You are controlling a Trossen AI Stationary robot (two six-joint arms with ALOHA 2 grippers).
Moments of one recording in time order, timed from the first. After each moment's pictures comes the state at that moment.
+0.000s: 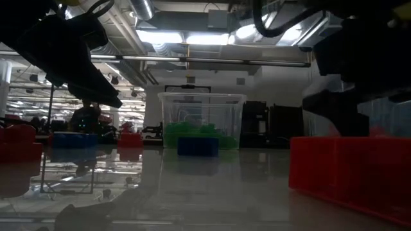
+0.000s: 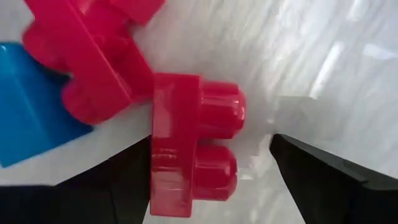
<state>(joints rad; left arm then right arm) -0.43 1.13 0.36 0.11 -0.54 -0.51 0.44 1.75 1.00 -0.59 -0.13 0.07</state>
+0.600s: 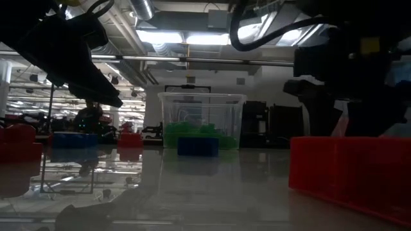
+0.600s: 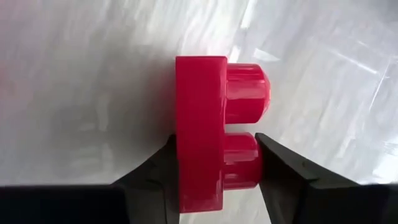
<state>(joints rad) -0.43 1.13 0.36 0.12 -0.55 -0.51 0.44 1.75 1.00 -0.59 0.23 0.02</state>
